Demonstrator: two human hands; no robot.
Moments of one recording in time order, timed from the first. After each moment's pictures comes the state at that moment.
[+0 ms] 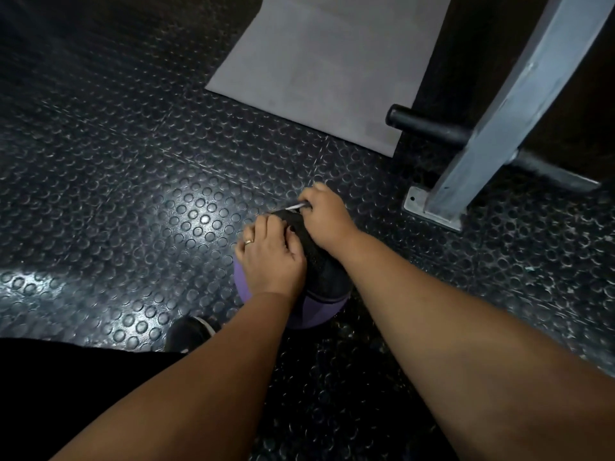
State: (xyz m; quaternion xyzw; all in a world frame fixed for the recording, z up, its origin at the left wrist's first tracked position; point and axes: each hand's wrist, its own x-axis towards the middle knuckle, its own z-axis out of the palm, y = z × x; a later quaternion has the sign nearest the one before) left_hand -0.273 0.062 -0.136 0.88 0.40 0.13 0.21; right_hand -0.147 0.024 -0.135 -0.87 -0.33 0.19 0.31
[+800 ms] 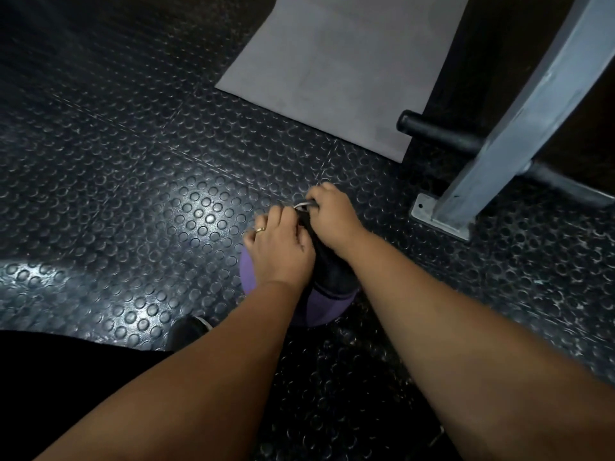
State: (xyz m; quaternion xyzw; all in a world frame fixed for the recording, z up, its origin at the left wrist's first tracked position) left_hand -0.254 0.069 -0.134 0.89 0.38 0.10 0.23; right_hand -0.137 0.030 -0.137 -0.87 -0.34 0.18 0.31
